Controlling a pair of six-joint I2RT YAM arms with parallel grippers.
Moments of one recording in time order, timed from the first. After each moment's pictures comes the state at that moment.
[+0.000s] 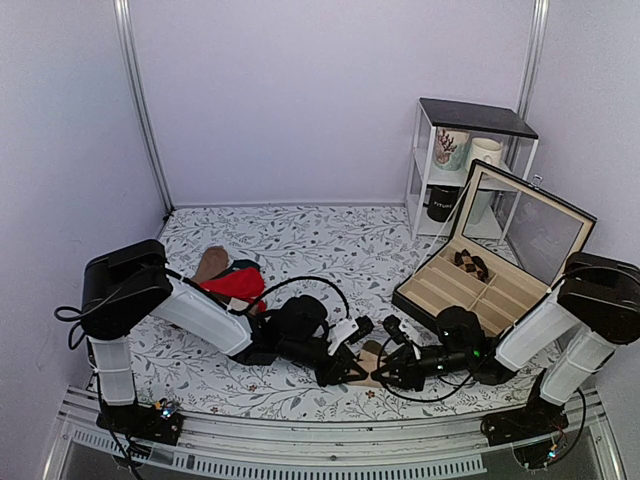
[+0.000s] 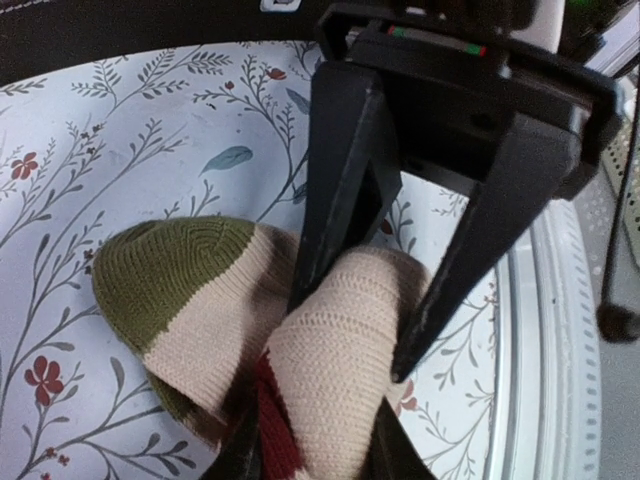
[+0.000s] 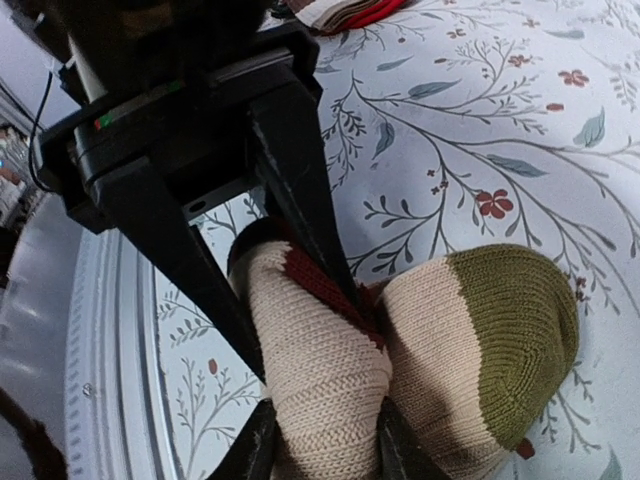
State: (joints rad) left arm -1.13 1.99 0.87 0.43 0.38 -0.19; right arm 0.92 1.61 0.26 0.81 -0.46 0.26
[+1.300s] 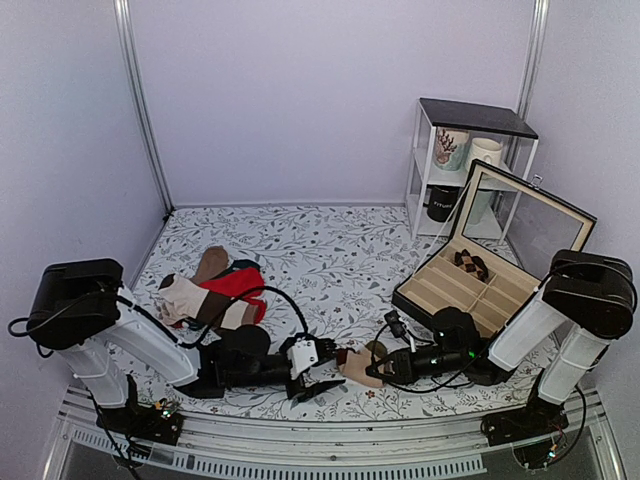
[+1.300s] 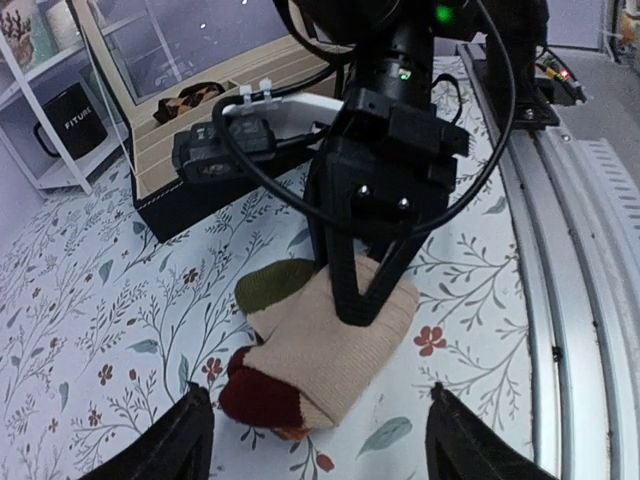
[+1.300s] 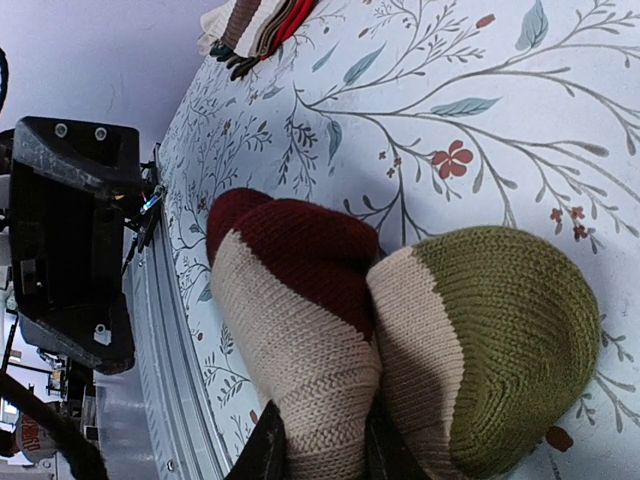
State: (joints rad) left arm -1.26 1.71 0.47 0.92 -0.03 0.23; right arm 0.92 1.69 0.27 0.87 -0.46 0.71
